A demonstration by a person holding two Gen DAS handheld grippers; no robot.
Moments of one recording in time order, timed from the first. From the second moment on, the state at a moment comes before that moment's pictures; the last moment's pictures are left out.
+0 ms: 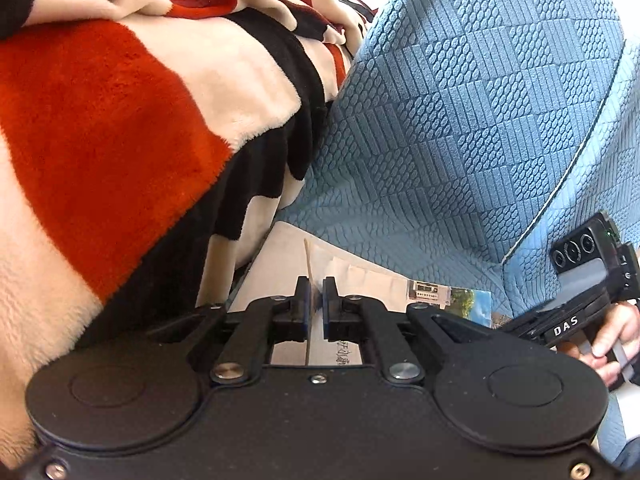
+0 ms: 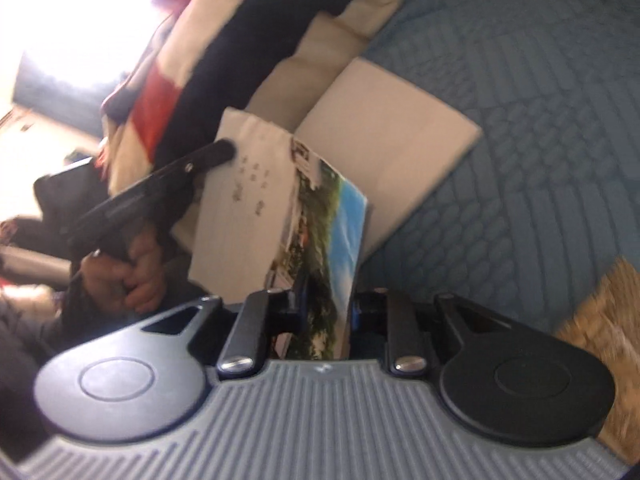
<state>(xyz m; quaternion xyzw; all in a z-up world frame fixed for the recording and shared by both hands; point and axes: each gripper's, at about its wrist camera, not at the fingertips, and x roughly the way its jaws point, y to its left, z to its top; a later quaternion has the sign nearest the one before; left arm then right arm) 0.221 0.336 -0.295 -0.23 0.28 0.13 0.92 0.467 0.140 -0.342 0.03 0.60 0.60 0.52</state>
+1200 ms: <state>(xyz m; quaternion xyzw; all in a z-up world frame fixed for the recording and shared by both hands) 0.188 0.266 -0.165 -0.30 0.28 0.10 0.91 0.453 0.052 -0.141 0.02 0.50 0.53 0.68</state>
